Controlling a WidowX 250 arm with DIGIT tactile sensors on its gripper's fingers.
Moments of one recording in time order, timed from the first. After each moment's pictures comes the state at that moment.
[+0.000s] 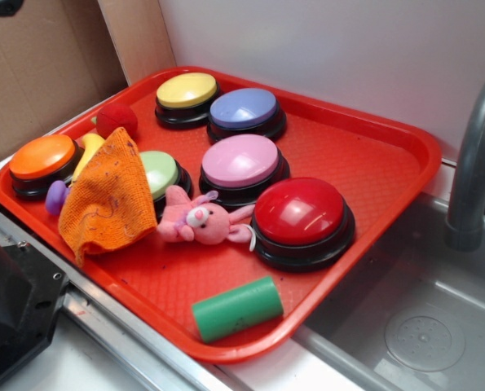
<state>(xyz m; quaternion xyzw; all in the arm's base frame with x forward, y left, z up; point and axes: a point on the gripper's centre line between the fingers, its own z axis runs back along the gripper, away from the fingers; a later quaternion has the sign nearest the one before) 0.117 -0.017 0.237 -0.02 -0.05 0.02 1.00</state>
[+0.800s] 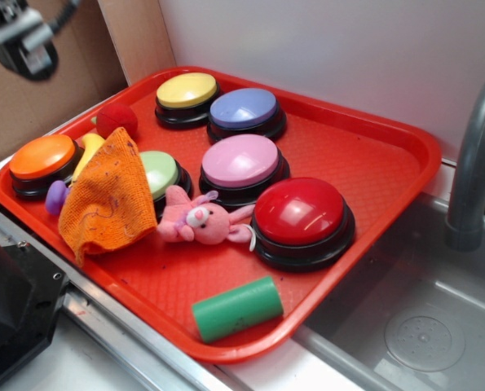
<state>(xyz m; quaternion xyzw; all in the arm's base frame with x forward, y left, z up) 0.132 -0.006 0.180 0.01 -0.09 -0.02 1.00</state>
